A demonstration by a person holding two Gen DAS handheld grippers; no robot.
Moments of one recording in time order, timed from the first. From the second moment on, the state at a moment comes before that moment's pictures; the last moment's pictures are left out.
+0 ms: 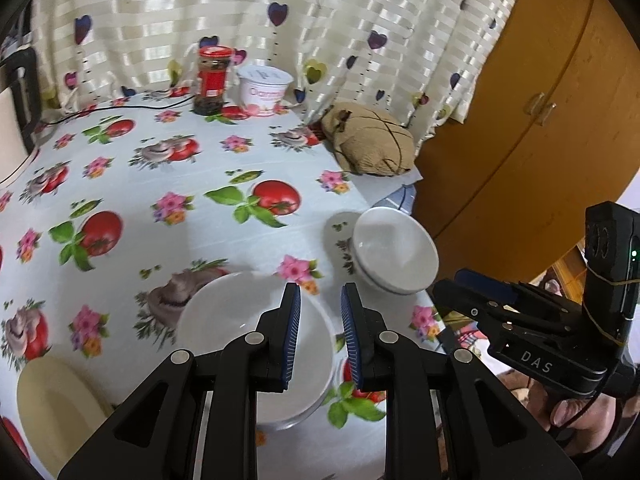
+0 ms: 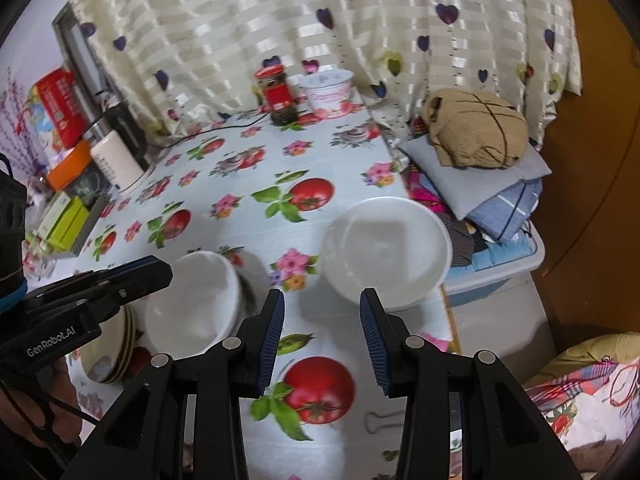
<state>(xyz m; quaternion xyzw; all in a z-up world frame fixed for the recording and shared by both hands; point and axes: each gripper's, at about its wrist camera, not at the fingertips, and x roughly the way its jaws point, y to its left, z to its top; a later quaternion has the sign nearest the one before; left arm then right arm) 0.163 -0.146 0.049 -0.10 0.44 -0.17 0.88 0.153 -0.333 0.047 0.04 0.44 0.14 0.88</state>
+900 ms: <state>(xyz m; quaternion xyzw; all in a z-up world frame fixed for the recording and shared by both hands) 0.238 -0.215 -0.001 -0.11 0.51 -0.19 0.83 0.197 -0.397 0.007 0.08 0.47 0.07 0.88</state>
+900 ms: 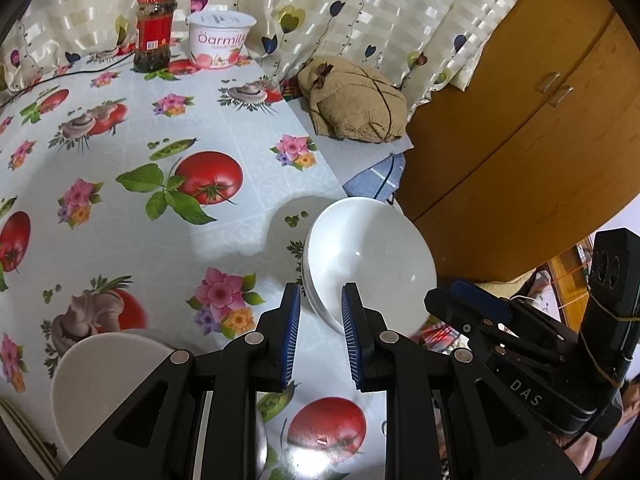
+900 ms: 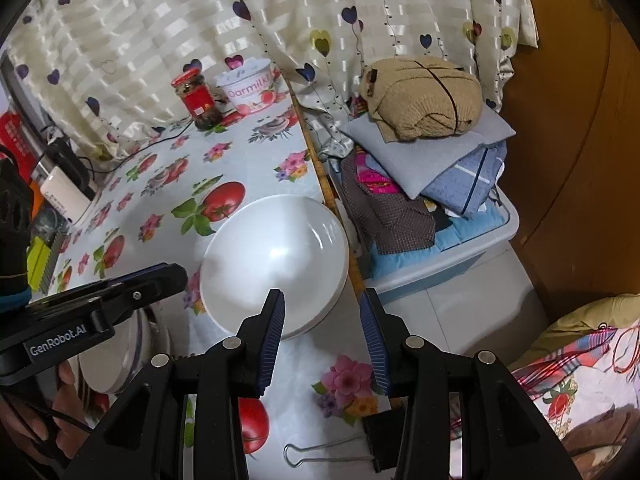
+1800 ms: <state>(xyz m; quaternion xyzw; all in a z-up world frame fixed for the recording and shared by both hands) 0.248 -0.232 -0.018 -0.09 0.52 -0.18 0.83 0.215 -0.398 -0.017 0.09 0.49 0.07 0.86</state>
